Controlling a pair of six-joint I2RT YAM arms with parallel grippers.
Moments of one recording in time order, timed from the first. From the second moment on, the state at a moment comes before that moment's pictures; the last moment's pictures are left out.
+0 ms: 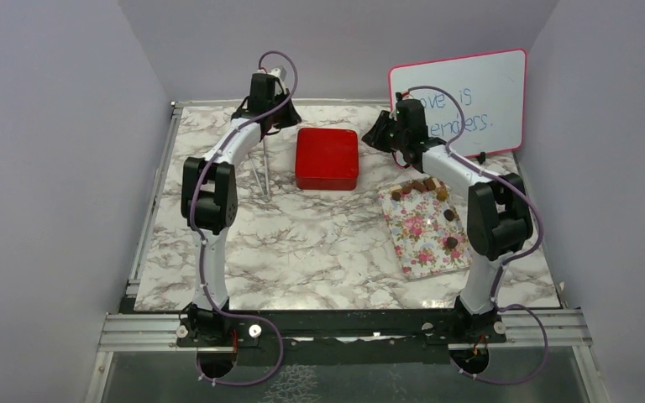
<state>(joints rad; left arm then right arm) -0.21 2.23 1.89 -0.22 0.30 -0.41 0.34 1.91 1.38 0.00 -0.13 0.56</state>
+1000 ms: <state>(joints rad) -0.30 2.30 1.97 -0.31 0.08 -0.33 0.36 1.87 1.39 0.00 -0.12 0.45</state>
